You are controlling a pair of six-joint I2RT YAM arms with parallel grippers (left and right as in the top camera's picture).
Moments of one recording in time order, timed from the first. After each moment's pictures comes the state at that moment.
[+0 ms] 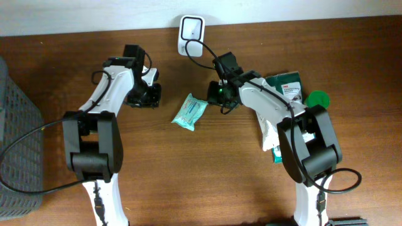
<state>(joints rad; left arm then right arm) -0.12 2.20 1.73 -1.01 0.21 -0.01 0.40 2.10 1.50 -0.56 -0.15 0.63</state>
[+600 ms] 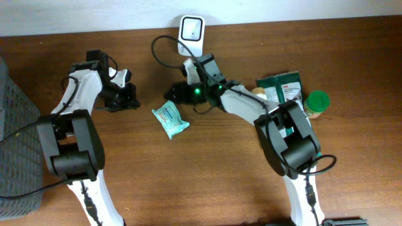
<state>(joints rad) 0.09 2.20 1.68 -0.99 0.39 0.00 0.48 2.23 1.53 -0.16 -0.67 0.58</state>
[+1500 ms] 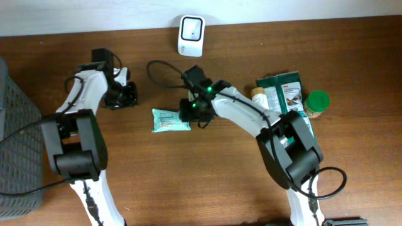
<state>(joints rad) 0.05 2.20 1.66 -0.91 0.23 -0.07 0.58 2.15 1.58 -0.64 -0.27 0.55</state>
